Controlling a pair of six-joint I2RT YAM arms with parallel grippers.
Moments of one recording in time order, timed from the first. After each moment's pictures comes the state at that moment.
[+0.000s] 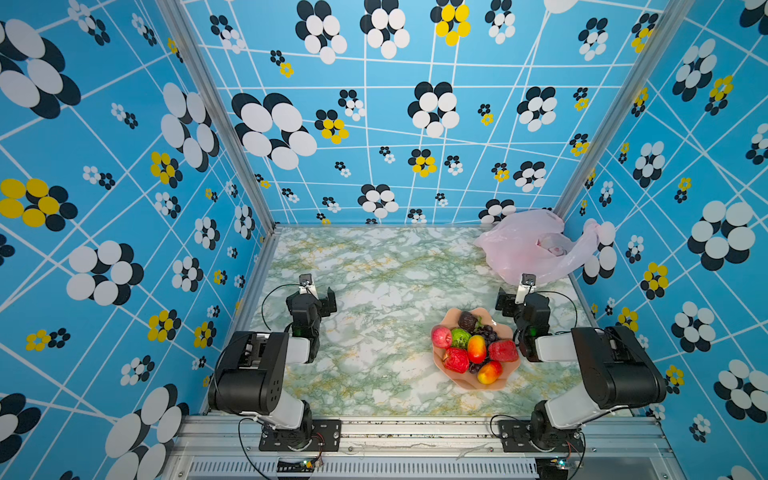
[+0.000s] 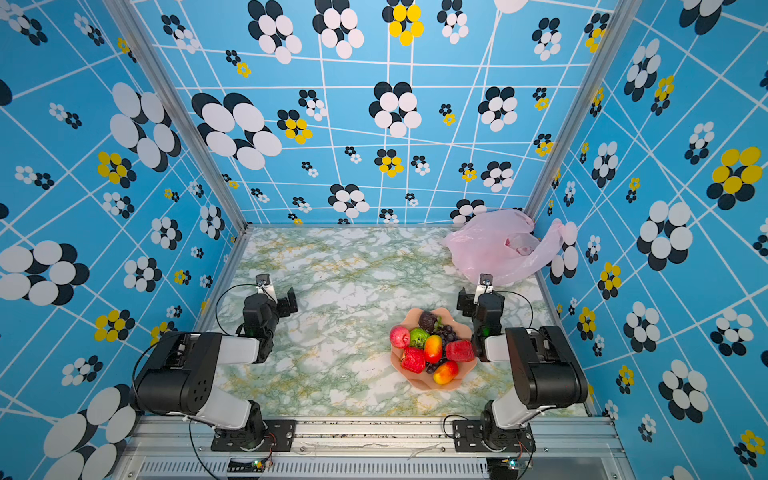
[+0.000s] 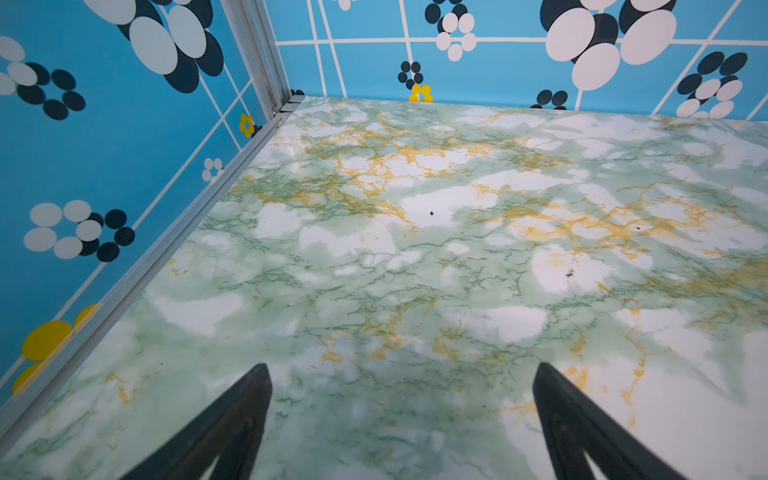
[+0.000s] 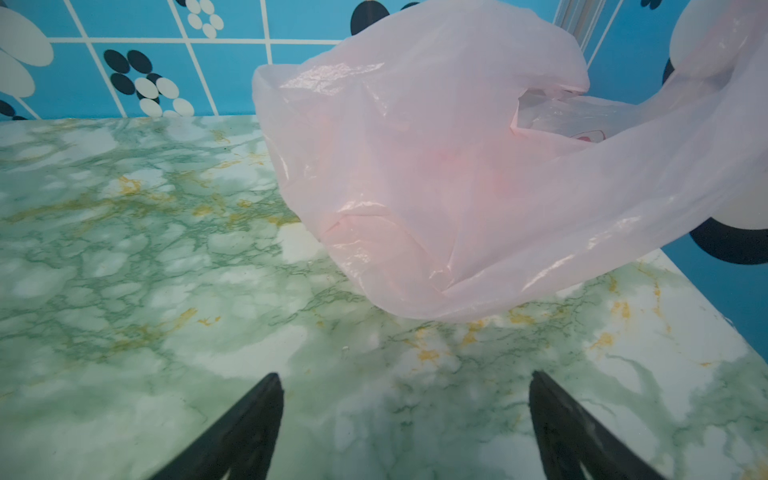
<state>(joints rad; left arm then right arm) -0.05 1.53 0.35 0.84 -0.19 -0.05 0.04 1.54 0.35 0.86 0.20 0.01</state>
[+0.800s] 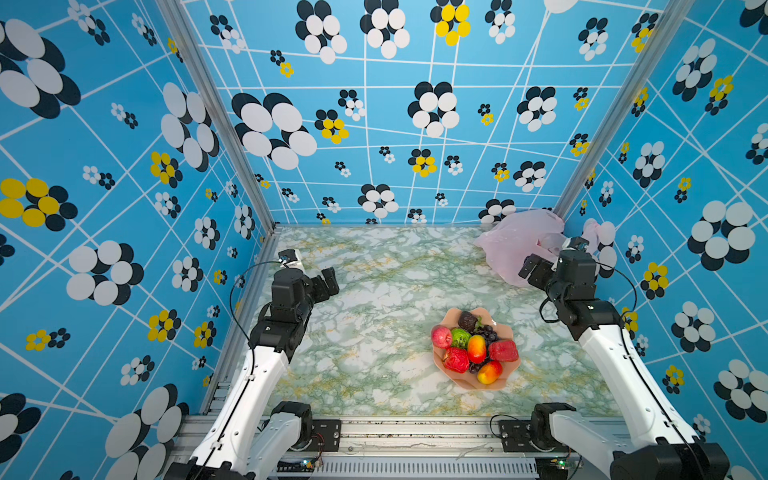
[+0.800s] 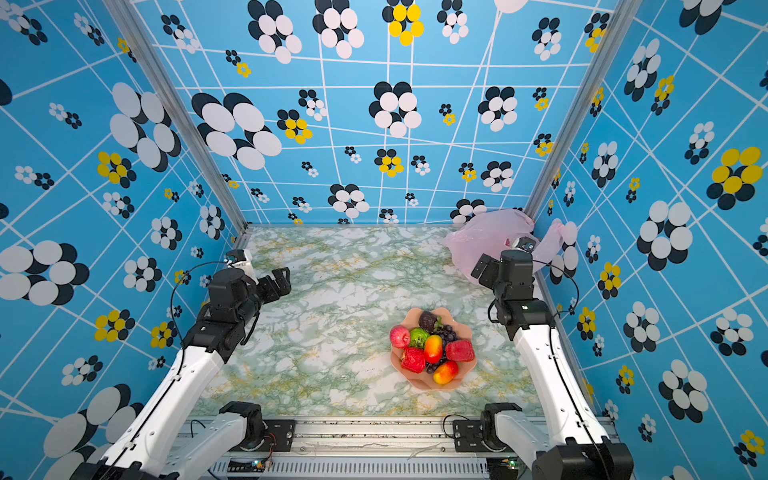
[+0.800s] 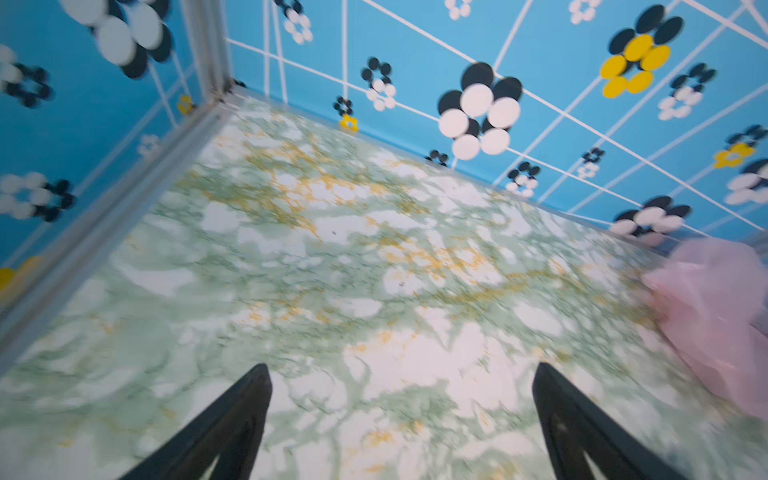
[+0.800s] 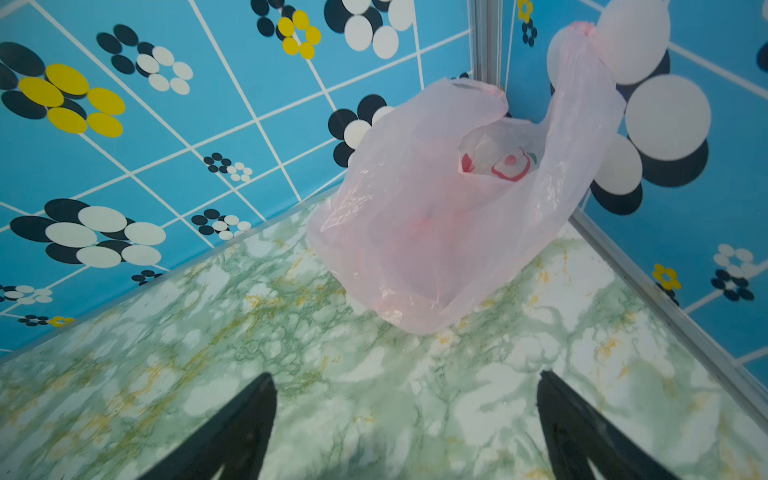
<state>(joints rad) -0.14 0.92 0.79 -0.32 0.03 -0.45 0.04 1.04 0.98 -0.53 0.22 0.45</state>
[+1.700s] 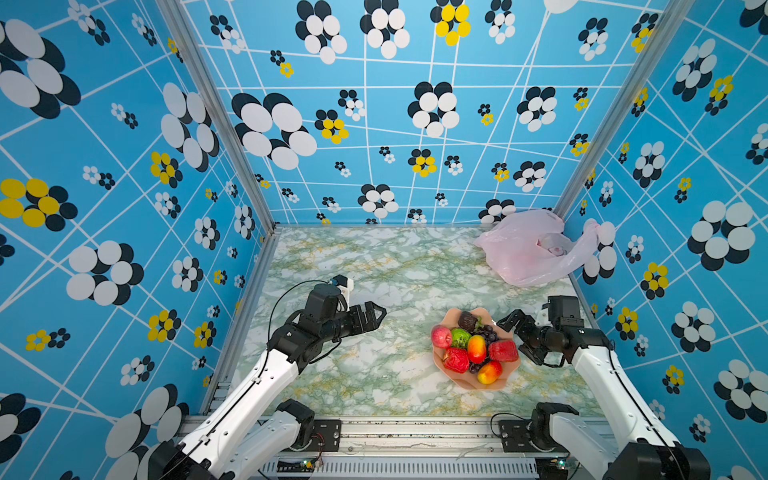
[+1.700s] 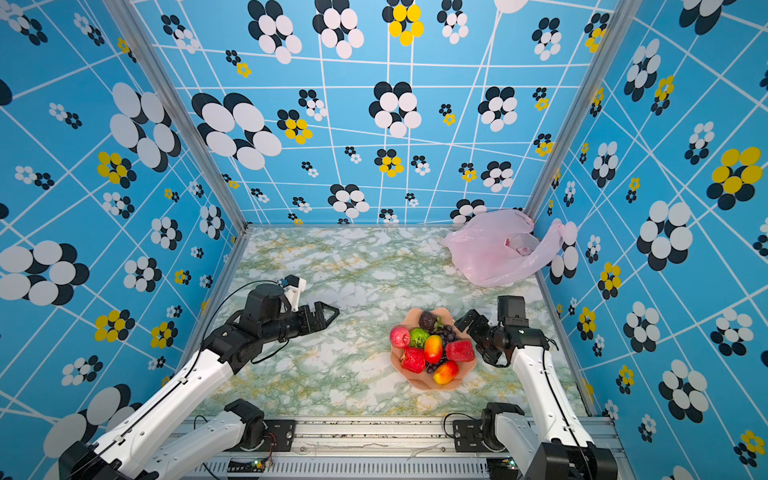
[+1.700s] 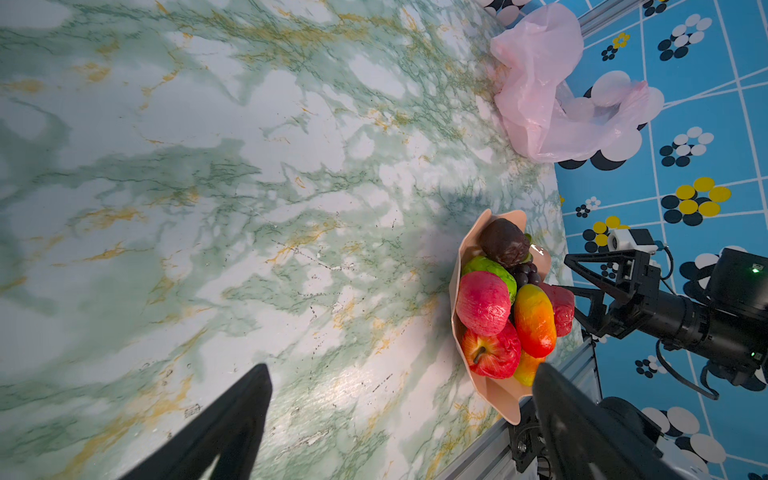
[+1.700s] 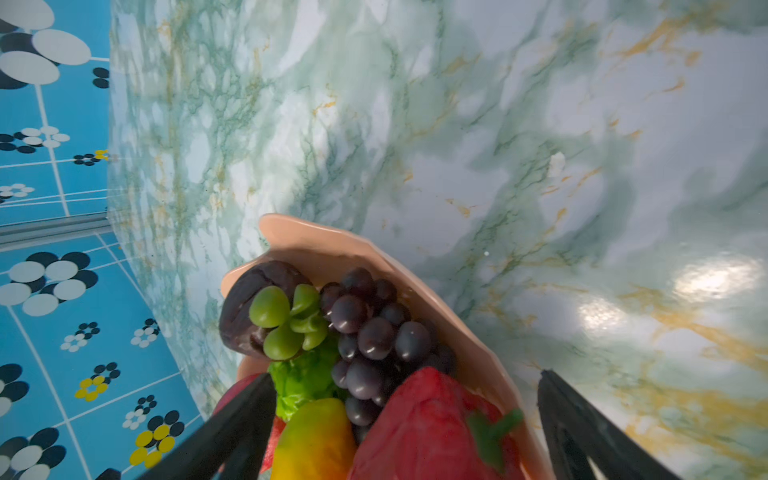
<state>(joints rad) -0.44 0.93 0.74 -0.47 0.33 -0.70 -0.08 0.98 0.62 -0.71 -0.38 0.68</state>
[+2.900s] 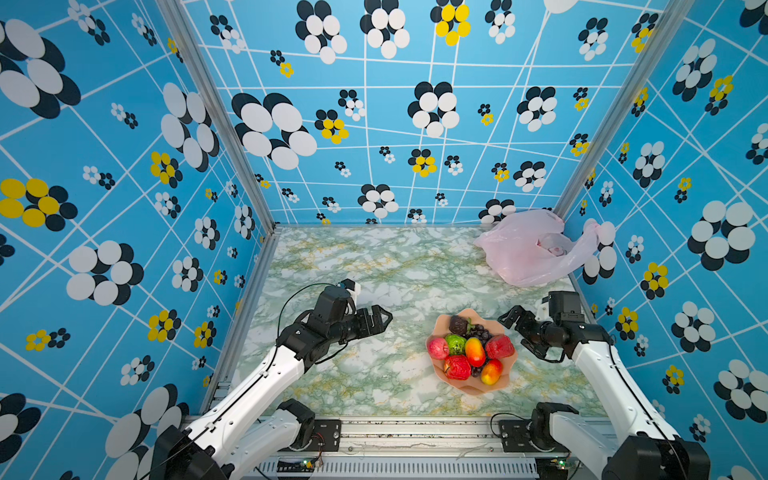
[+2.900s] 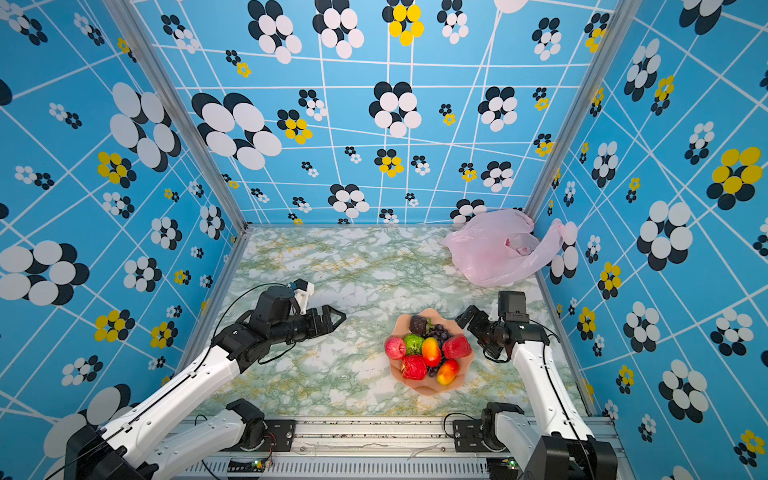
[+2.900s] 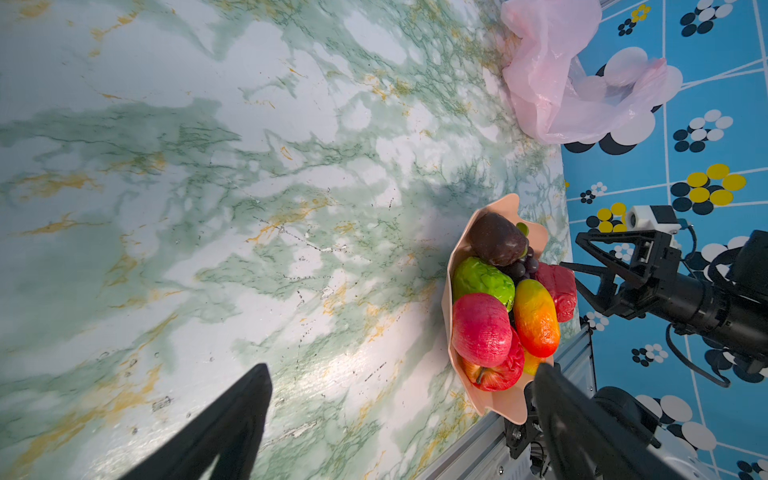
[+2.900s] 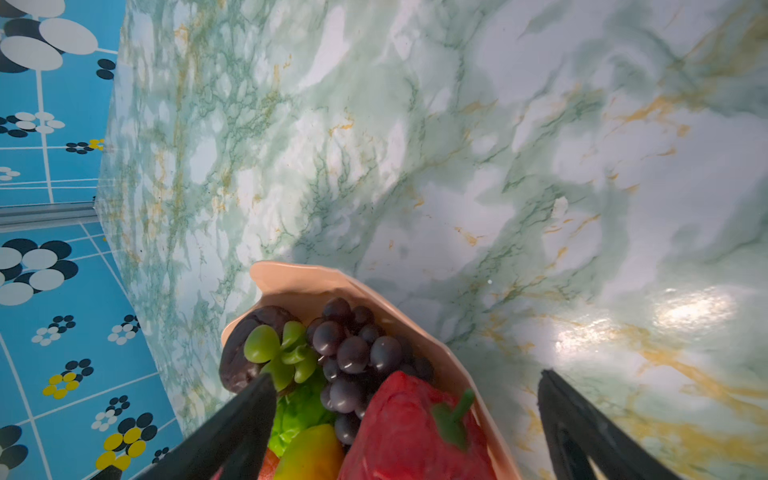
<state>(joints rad) -0.51 0.97 0.72 -0.45 0.31 -0.75 -0.08 1.00 0.64 -0.71 -0.35 0.62</state>
